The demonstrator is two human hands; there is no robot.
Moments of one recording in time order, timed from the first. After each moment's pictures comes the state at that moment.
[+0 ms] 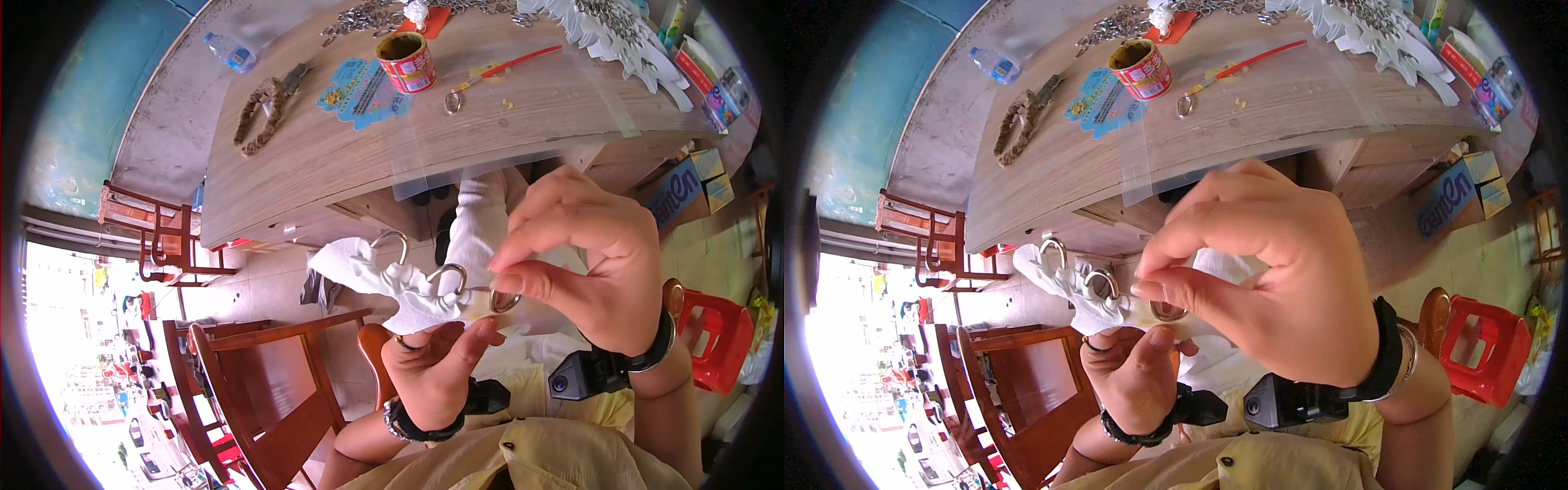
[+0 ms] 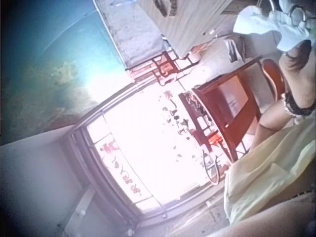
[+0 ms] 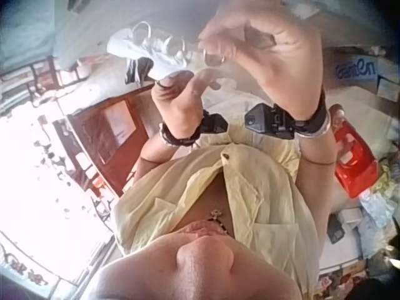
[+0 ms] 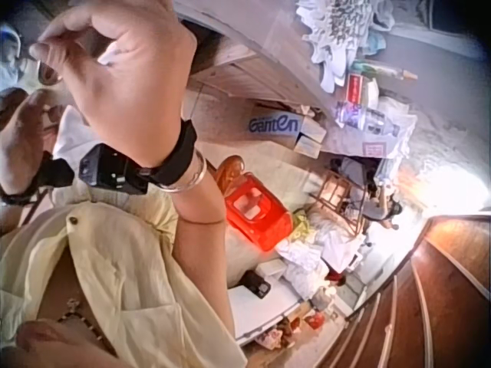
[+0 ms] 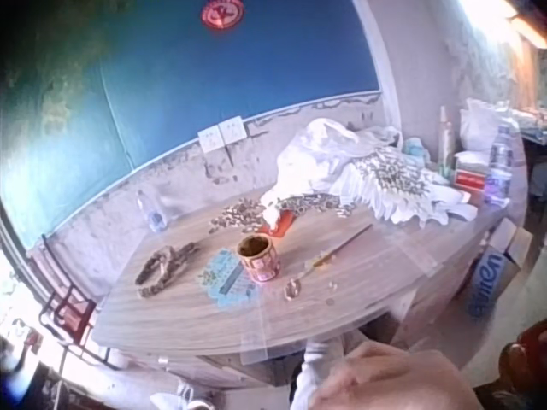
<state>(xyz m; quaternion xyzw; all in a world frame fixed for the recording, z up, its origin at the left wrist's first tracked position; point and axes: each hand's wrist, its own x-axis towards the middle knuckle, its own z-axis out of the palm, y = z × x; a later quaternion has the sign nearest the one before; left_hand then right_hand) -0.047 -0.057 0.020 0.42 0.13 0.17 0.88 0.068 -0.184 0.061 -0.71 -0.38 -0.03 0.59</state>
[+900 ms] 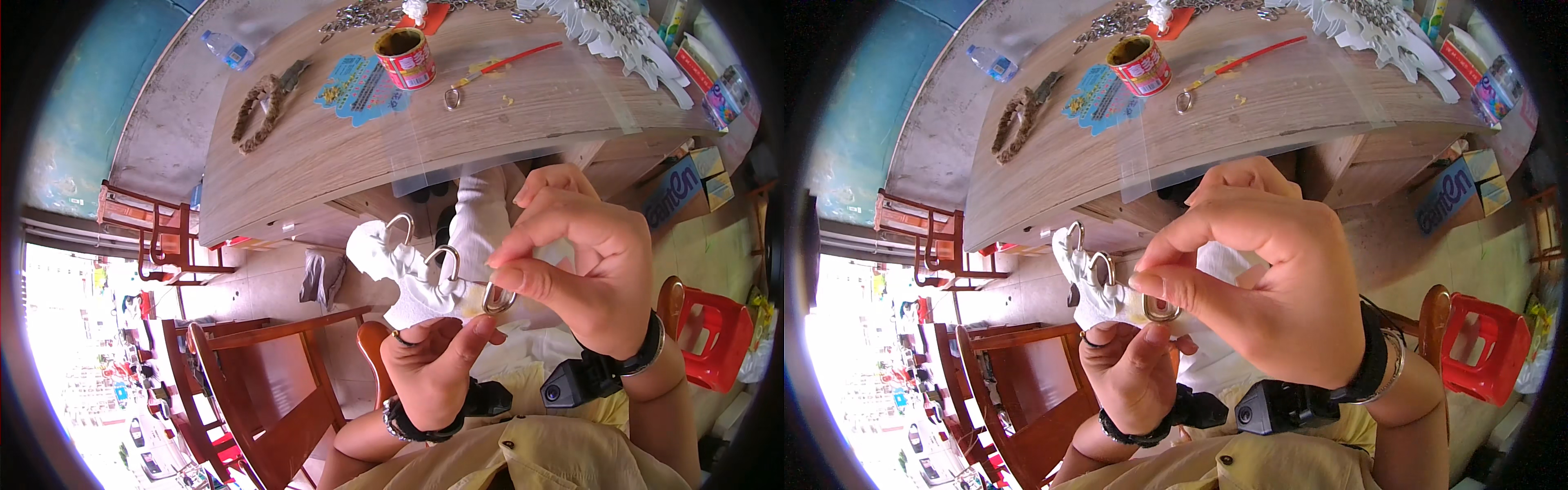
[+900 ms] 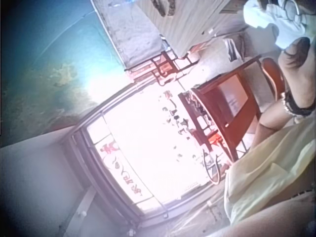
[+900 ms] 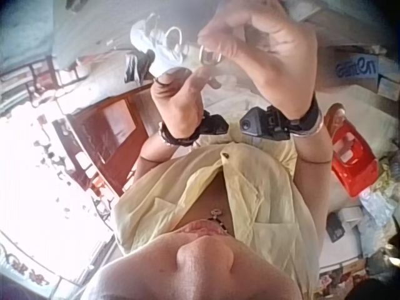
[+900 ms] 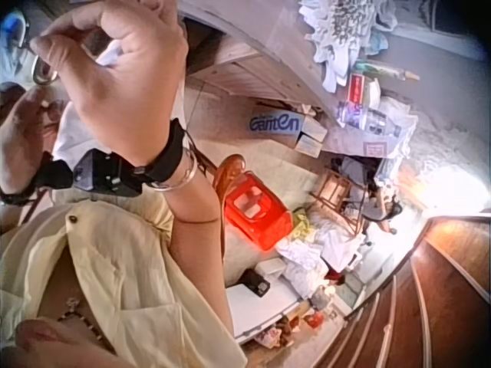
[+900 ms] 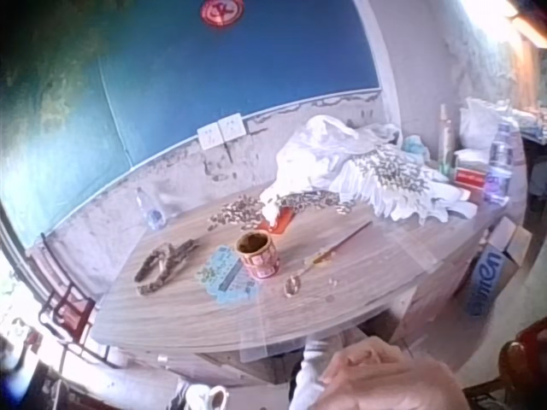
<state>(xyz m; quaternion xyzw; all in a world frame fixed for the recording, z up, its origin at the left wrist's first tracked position) -0.046 -0.054 0.024 0.42 0.16 0.16 0.88 0.063 -0.182 0.050 -0.71 -0.34 -0.01 0.62</state>
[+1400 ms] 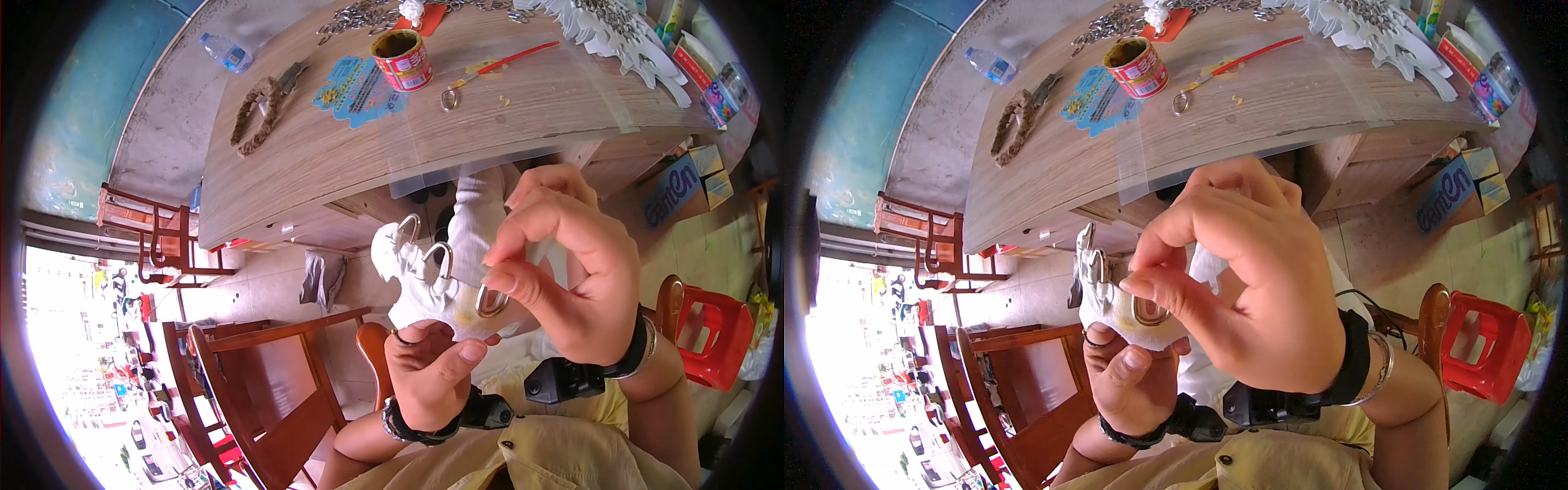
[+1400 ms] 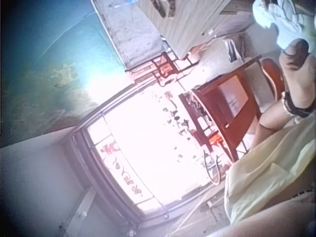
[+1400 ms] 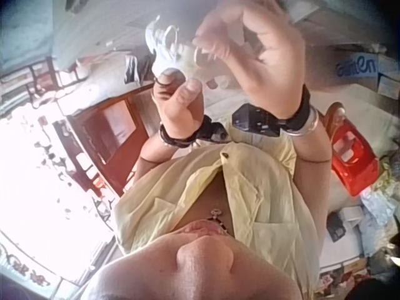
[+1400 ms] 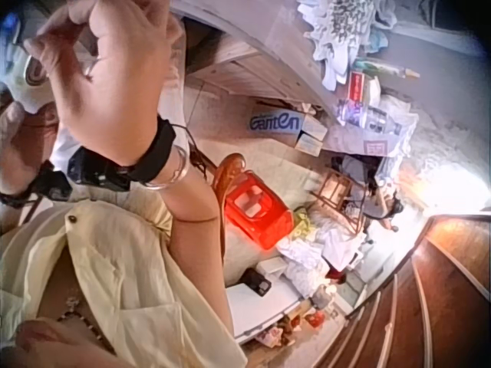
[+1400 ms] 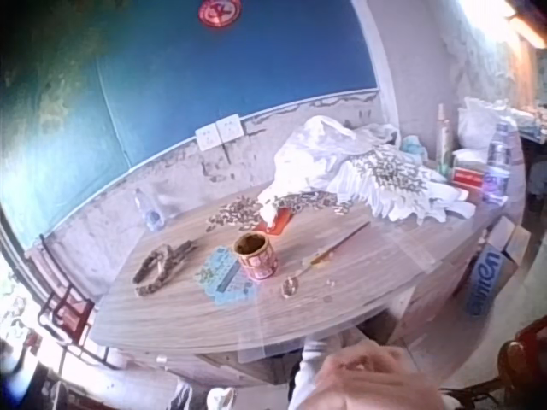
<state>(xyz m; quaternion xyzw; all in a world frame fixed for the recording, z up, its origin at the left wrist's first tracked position) -0.053 -0.050 0.014 0.41 0.10 0.13 0.90 0.058 -0.177 0.054 -0.75 -0.35 -0.07 0.56</state>
